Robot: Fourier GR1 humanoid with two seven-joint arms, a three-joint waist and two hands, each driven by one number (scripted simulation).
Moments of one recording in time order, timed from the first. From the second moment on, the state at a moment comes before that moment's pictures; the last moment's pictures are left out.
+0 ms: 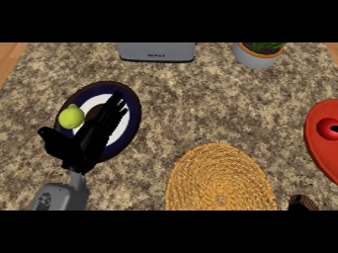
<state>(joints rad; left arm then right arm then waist) -0.14 0.06 -0.13 -1.56 0.19 -0.09 0.17 -0.38 -0.81 0.09 -0.89 0.12 -0.18 -0.27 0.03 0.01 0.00</state>
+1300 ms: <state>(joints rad) -0.02 0.08 -0.08 -1.62 0.19 -0.05 0.15 0.52 -0.76 -0.57 -1.19 -0.53 0.45 -0.91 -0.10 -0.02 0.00</state>
